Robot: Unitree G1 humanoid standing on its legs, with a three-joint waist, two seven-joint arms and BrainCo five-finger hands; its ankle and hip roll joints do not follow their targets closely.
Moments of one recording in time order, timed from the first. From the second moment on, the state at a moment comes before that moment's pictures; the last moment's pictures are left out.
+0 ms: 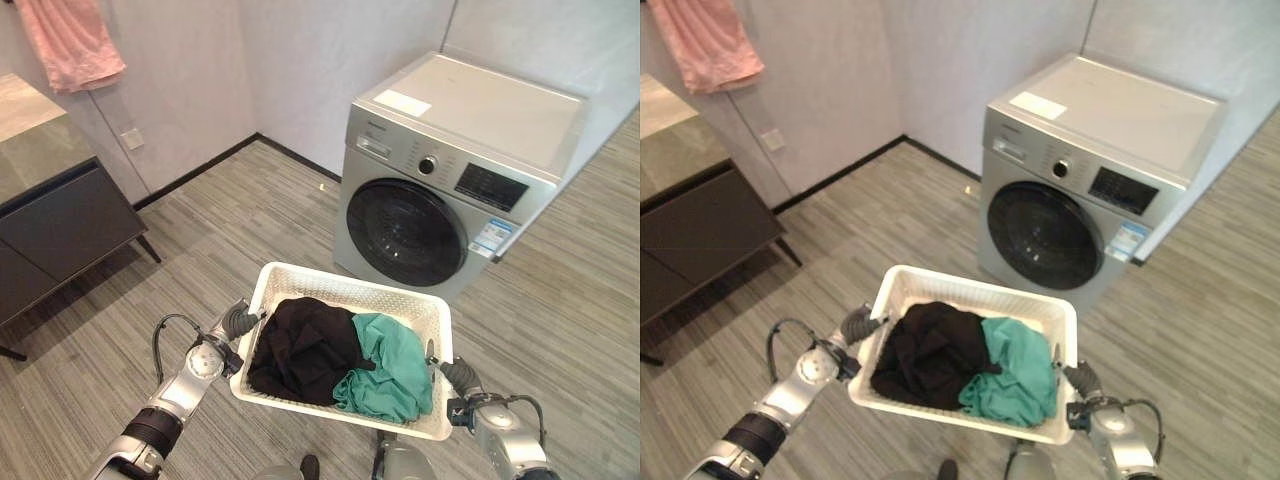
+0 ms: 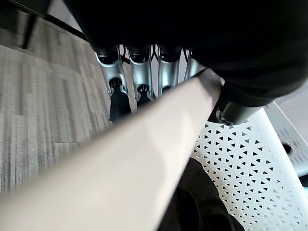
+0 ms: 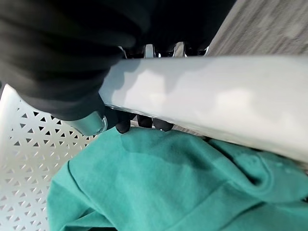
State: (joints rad) left arm -0.15 0.51 -0.39 0.43 0.05 -0.02 0.06; right arm 0.11 -0.34 0.11 0.47 0.31 0.09 0.00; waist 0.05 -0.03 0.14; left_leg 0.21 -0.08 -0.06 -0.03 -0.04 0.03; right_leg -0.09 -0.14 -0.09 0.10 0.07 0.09
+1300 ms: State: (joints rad) left arm -0.02 0.38 -0.37 0.49 0.08 -0.06 0.10; right arm 0.05 -0.36 0.11 0.65 0.26 0.04 -0.02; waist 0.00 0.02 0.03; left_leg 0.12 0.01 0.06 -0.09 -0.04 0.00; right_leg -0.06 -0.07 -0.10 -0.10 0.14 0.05
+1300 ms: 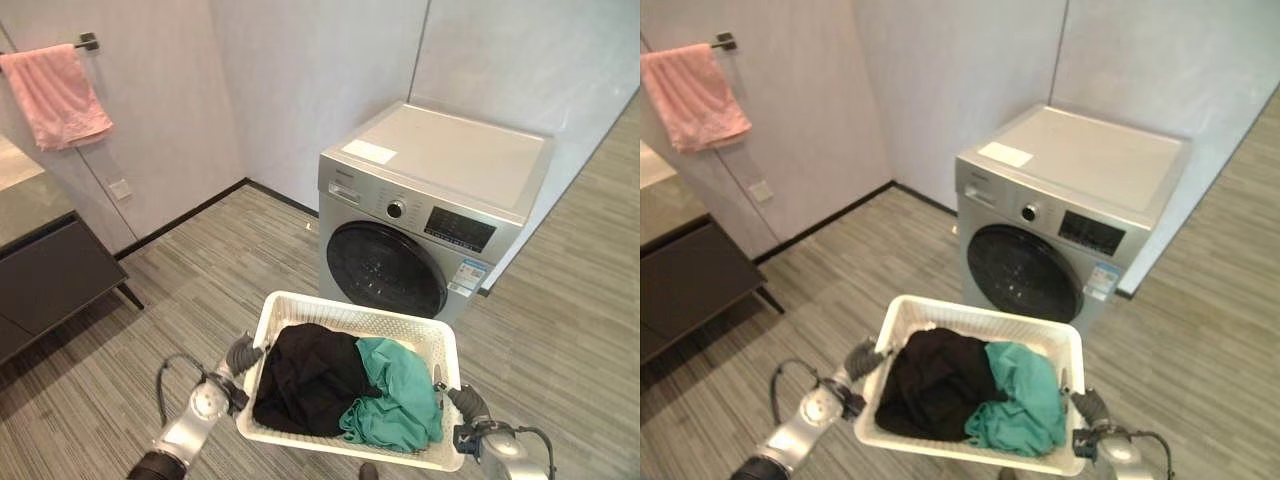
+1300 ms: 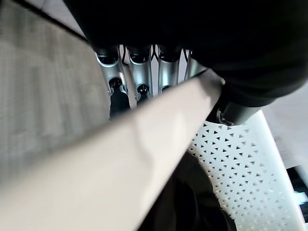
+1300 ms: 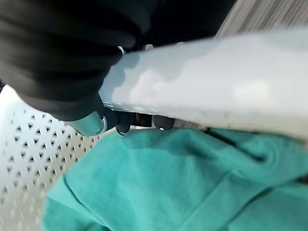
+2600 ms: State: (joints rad) left arm -0.16 0.39 -0.33 0.47 0.09 -0.06 0.15; right arm 0.08 -0.40 0.14 0.44 0.22 0.04 -0.04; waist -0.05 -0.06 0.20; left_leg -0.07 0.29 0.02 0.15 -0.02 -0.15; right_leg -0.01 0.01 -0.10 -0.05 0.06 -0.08
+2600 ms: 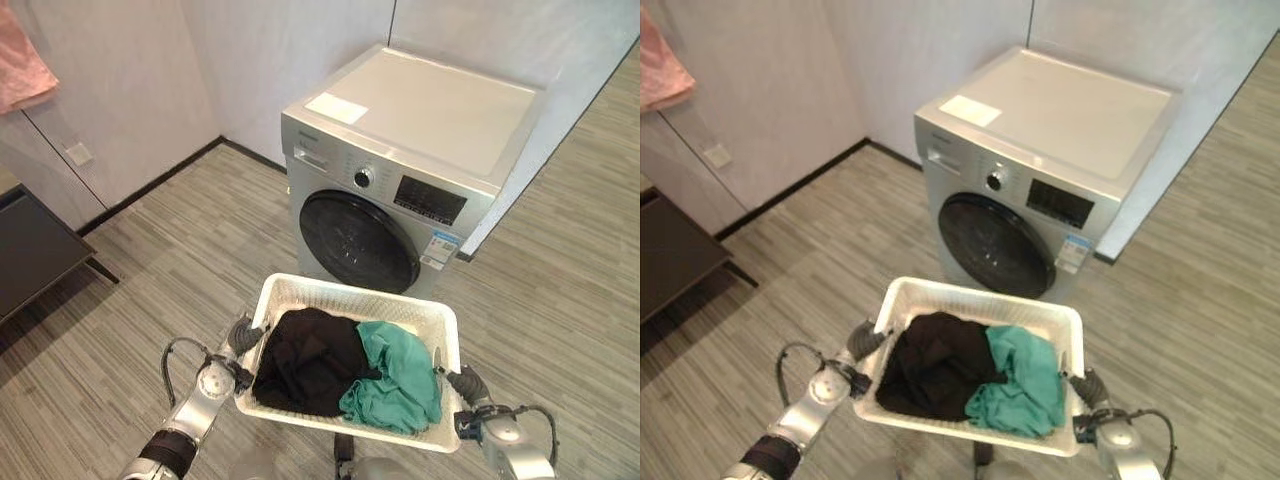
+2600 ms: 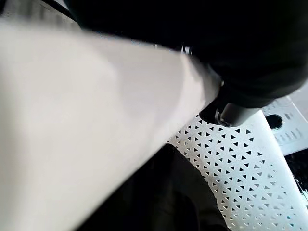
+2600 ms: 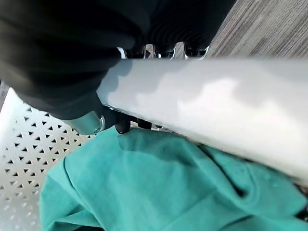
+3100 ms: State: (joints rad) left arm -0.18 0.40 -0.36 0.49 0.08 -0.06 0.16; right arm 0.10 -0.39 0.12 0.44 0.24 0.04 -0.04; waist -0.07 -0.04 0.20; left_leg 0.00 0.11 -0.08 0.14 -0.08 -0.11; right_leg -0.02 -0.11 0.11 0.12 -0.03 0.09
